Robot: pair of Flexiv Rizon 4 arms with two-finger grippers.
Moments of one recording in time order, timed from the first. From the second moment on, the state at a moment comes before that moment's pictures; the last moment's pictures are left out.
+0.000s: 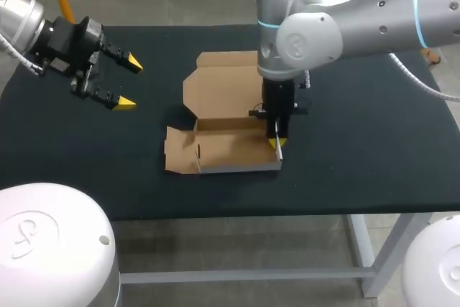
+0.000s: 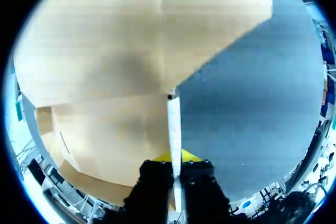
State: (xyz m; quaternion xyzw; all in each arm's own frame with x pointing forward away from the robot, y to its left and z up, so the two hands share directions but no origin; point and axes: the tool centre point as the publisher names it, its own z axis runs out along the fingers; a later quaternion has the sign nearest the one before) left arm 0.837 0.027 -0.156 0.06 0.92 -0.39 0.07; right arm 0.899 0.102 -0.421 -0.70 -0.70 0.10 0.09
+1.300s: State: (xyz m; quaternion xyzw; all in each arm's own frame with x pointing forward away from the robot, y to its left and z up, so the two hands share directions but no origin) left arm 0.837 0.027 -0.156 0.06 0.92 -0.39 0.07; right arm 0.902 0.100 -0.425 -0.72 -0.70 0.01 0.02
